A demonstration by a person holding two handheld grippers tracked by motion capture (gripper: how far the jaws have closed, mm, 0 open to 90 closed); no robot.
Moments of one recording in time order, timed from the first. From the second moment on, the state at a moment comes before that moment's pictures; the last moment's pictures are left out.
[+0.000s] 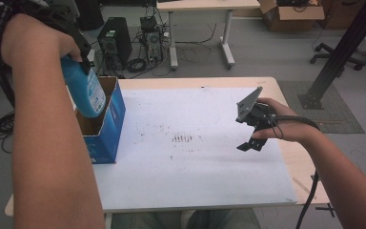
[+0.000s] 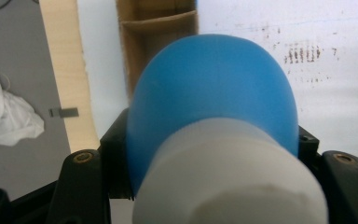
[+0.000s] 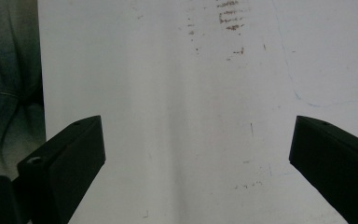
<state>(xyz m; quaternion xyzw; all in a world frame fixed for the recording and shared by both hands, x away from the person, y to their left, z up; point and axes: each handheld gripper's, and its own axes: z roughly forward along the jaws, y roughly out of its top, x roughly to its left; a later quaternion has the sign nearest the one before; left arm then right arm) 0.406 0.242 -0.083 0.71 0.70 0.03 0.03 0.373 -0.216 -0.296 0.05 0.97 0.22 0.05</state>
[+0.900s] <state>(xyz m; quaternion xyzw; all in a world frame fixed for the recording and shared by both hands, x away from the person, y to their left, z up) 0.418 0.279 -0.132 0.70 0.71 0.01 0.02 0.374 -0.211 -0.283 0.04 0.98 0.19 0.04</state>
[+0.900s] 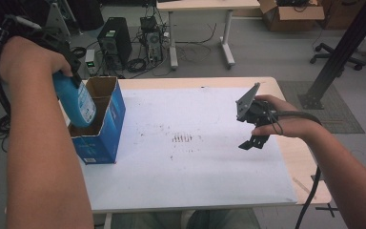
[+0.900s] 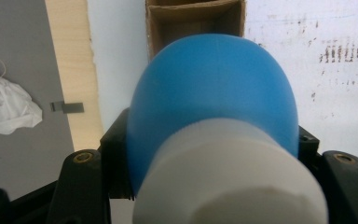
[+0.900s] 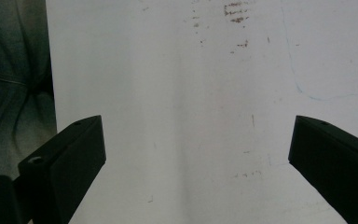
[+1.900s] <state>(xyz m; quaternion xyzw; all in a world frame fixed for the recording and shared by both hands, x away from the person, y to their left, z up) 0.426 0.279 -0.213 0.71 0.70 -0.01 0.00 0.370 -0.210 -0.288 0.05 0.98 0.19 0.03</state>
